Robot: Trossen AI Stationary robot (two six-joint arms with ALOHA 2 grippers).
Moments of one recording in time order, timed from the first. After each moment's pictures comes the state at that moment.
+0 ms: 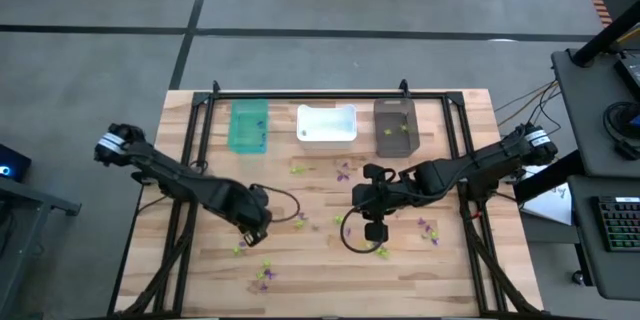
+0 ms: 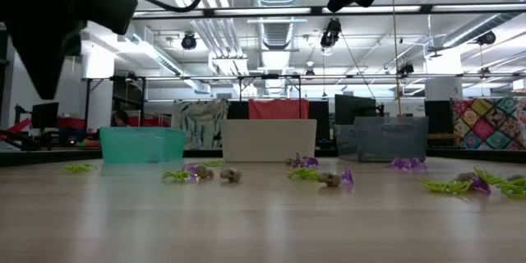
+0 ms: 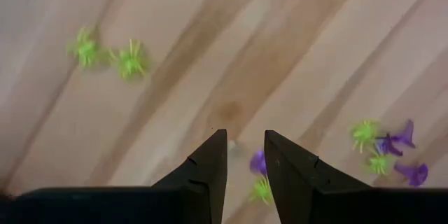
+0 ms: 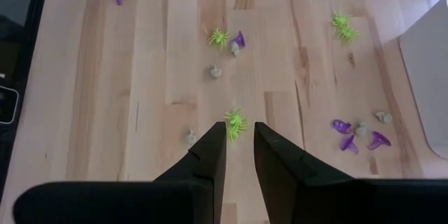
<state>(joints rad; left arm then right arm) -0.45 1.45 1.02 -1.04 -0.03 -1.08 0.31 1.52 1.30 -0.69 0.16 0.28</state>
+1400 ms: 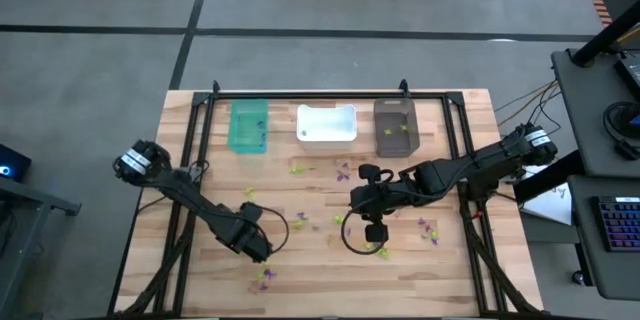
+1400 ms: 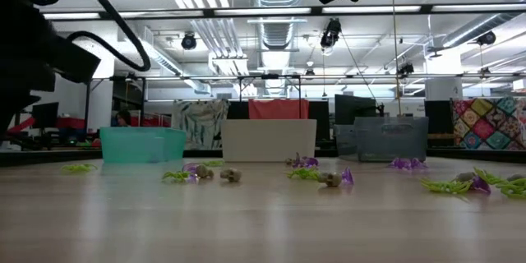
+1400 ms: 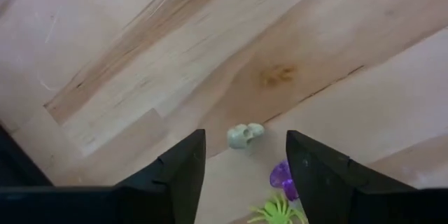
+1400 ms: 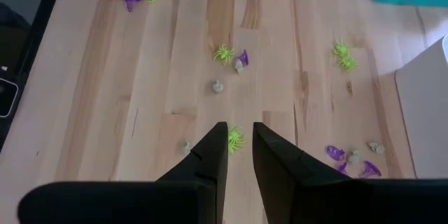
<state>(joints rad) -0.60 1.71 0.98 -1.01 -0.04 -1.55 0.31 1.52 1.30 -0.64 0.16 0.17</state>
